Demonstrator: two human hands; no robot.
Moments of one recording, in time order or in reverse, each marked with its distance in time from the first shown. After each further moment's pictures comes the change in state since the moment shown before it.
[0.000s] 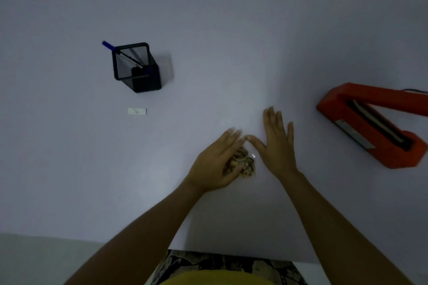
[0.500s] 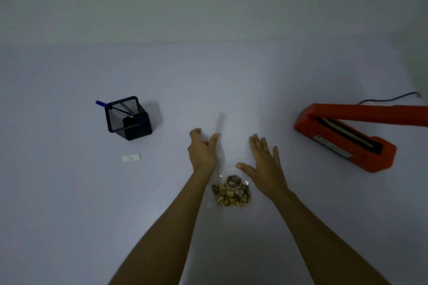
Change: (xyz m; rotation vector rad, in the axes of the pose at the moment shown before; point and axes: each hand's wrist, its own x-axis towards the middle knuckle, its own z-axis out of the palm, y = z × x) left_hand 0.101 -0.004 -0.032 -0.401 0.248 -0.978; right_hand -0.004 -0.009 -0.009 0.142 0.010 0.067
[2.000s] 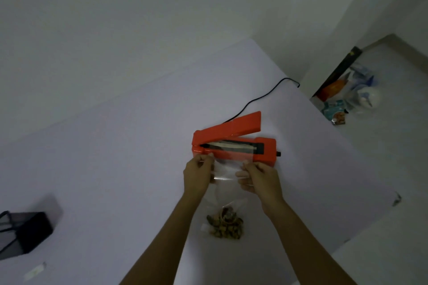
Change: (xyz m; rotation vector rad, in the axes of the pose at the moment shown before) left_hand -0.083 0.109 0.188 0.053 -0.472 0.155; right_hand -0.070 0.131 -0.141 1.344 0.479 0.815
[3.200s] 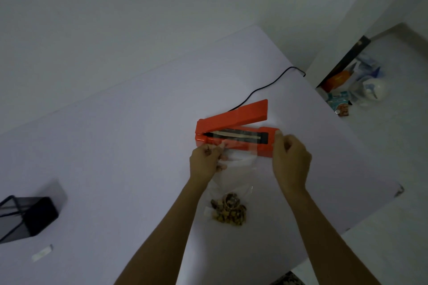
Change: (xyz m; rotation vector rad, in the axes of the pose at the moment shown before) left_hand 0.006 0.002 0.007 -0.073 -0.074 -0.071; right_hand -0.003 -0.034 -0.022 -0.503 0.446 -0.440
